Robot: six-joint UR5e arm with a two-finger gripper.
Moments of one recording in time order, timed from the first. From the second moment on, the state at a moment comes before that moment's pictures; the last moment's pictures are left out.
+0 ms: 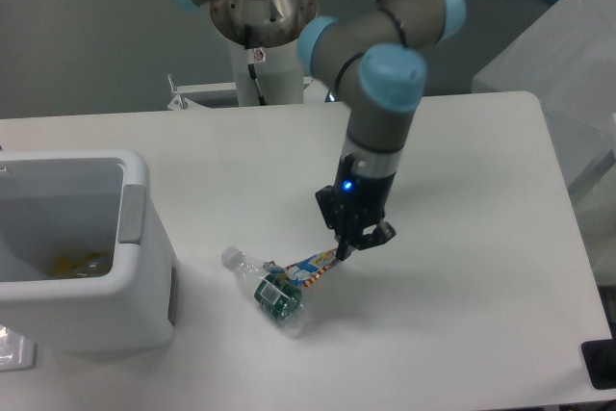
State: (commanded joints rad) arm 2.62 -1.81 -1.70 -0.82 1.05 1.20
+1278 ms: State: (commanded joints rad) arm 2.49 -1.57 -1.53 -0.86 0.95 0.63
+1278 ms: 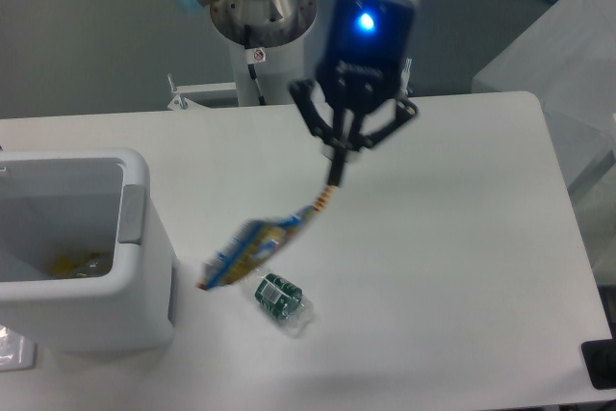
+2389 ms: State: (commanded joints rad) arm 2.19 -1.56 -1.74 -0.85 0.96 0.69
